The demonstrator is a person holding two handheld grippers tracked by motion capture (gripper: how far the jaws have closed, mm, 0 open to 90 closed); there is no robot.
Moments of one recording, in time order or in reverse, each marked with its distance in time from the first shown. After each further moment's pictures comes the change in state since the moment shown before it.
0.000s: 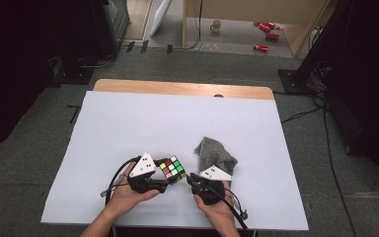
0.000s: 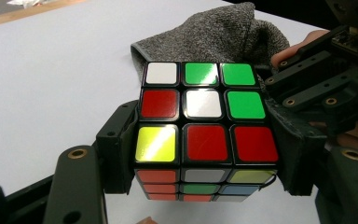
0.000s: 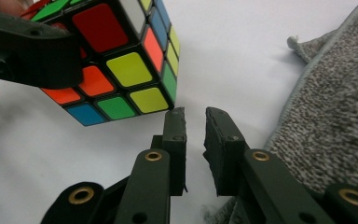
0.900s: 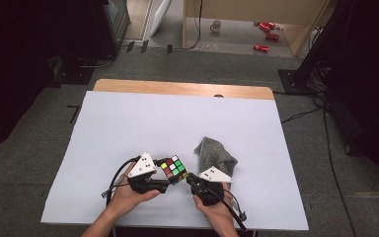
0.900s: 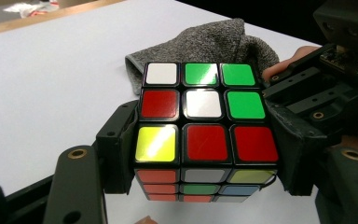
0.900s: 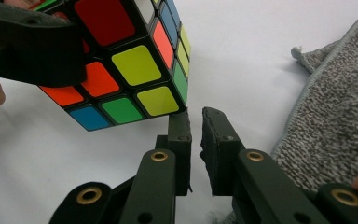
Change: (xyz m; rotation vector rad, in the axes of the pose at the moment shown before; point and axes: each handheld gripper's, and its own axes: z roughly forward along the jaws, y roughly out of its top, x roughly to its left) left arm -0.002 0.004 -0.003 -0.056 -0.015 -0.029; right arm 0.004 -0.001 0.000 -0.026 0.007 -0.014
